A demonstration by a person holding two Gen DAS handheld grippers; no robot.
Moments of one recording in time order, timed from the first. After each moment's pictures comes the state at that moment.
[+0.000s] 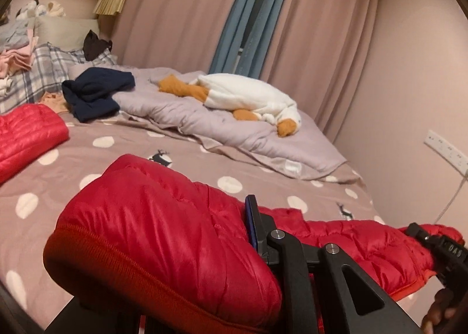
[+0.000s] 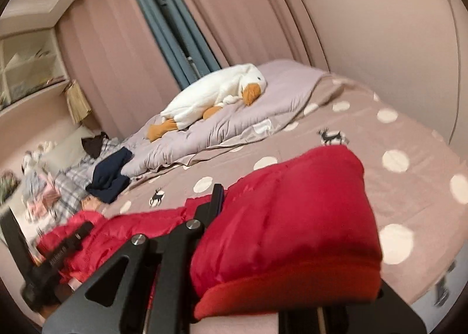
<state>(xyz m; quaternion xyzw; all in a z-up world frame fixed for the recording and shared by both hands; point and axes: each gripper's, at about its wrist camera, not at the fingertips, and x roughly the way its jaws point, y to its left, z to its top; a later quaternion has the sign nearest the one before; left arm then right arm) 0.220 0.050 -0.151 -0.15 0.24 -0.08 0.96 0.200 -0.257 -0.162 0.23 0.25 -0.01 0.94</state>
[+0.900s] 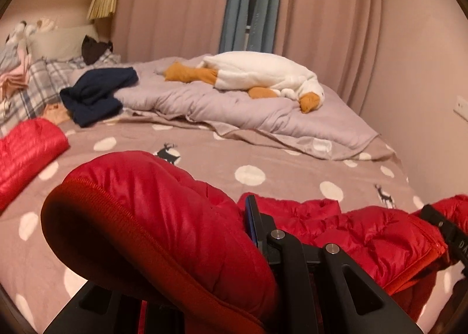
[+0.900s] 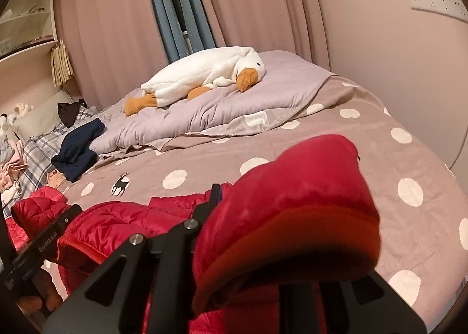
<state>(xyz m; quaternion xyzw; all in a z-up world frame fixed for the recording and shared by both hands) 0.269 0.016 -0.168 -0.07 0.29 -0.03 0.95 0.271 -0.237 -0.183 0.11 0.29 -0.04 0.95</state>
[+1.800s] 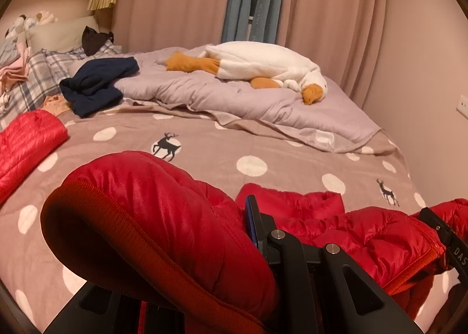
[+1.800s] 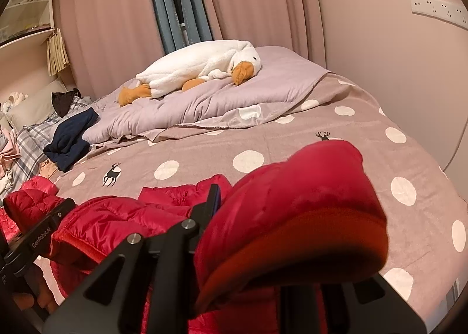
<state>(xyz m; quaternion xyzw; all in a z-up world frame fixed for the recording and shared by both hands) 0.280 0.019 -0.175 -0.08 0.31 -0.03 0.95 0.273 -0.226 -0.192 0.09 0.31 -0.05 0.94</state>
